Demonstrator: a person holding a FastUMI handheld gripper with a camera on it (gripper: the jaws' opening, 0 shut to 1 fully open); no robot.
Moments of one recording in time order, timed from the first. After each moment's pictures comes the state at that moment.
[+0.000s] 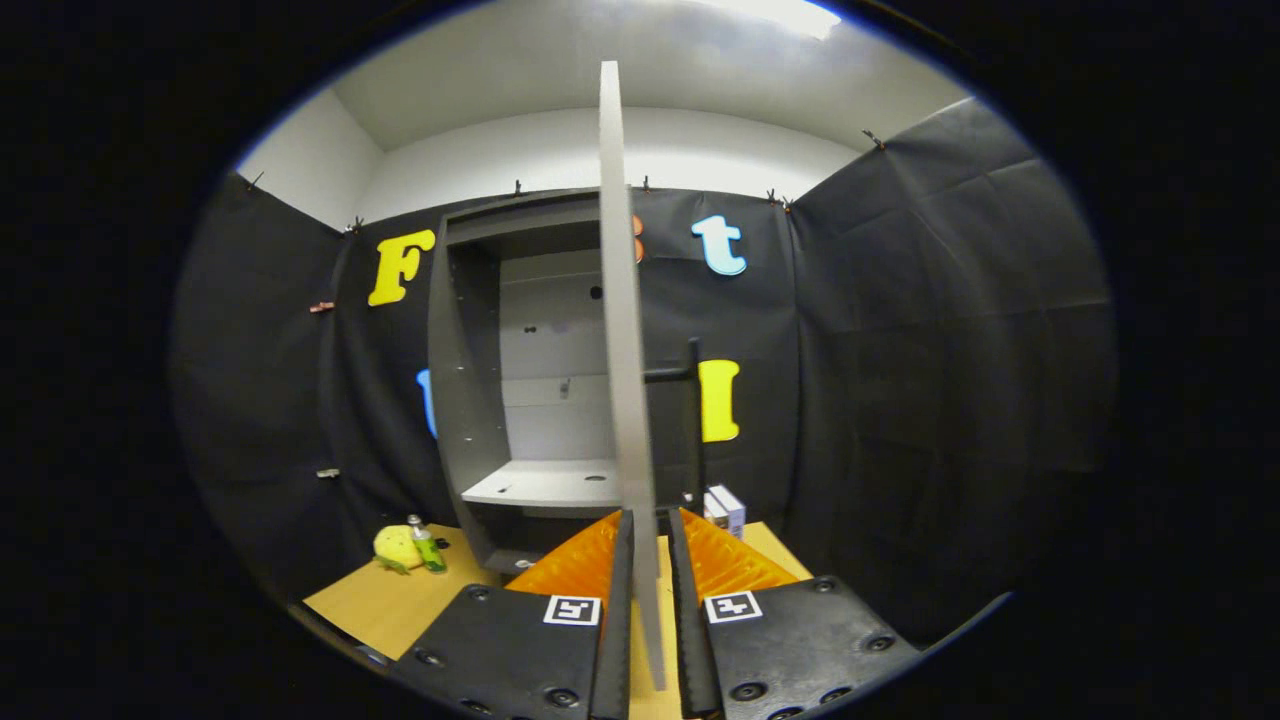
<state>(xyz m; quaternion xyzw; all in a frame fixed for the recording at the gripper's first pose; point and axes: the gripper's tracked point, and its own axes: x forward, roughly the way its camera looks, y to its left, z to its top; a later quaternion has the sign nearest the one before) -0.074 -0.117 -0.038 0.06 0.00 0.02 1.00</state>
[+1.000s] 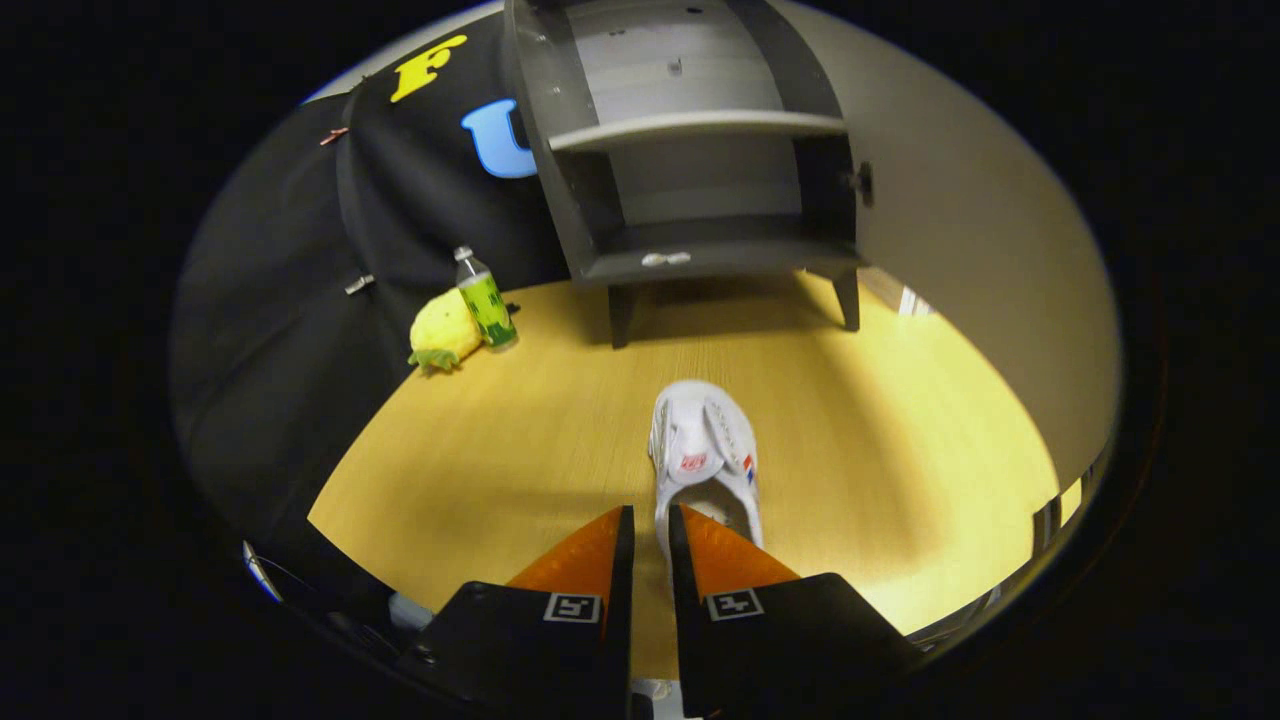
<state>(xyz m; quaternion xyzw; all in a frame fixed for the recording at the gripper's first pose) -0.024 0.085 -0.442 0.08 0.36 0.07 0.93</state>
